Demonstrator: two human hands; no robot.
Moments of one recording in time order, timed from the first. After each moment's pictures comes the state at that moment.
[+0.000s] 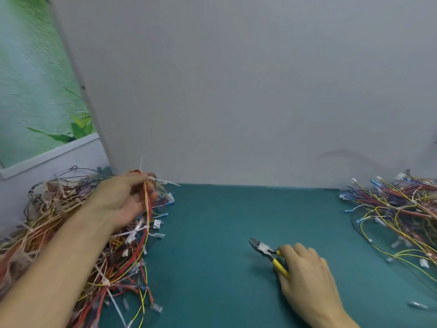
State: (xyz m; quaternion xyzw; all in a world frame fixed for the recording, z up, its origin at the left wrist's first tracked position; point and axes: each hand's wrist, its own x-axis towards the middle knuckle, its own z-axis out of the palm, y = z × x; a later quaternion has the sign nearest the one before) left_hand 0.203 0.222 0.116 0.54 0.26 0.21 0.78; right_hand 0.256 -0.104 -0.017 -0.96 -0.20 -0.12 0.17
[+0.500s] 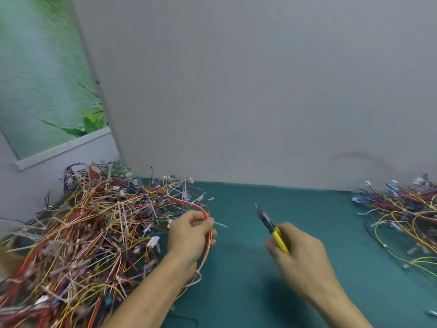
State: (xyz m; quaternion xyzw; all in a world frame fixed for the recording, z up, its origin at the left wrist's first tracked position) left_hand 0.218 0.125 0.021 0.62 0.30 0.24 0.69; right_hand 0.249 -0.073 0.033 -0.90 -0.21 -0.05 0.39
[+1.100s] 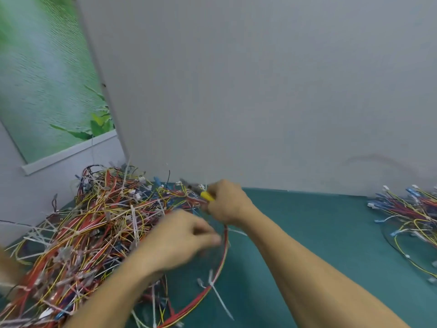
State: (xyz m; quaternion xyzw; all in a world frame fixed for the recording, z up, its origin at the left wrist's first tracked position) left_hand 0.176 0.160 0.091 0.94 0.12 0.05 0.30; right_hand 0.306 0.082 0.084 -0.89 -0.33 0.05 0.31
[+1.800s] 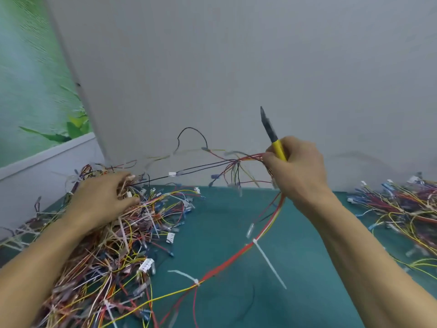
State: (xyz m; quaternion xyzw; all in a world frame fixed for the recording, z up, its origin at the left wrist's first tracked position) left_hand 0.205 0.289 0.094 0.96 0.22 0.19 0.01; right_hand 0.331 -0.035 0.134 -0.83 -0.20 -0.22 0.46
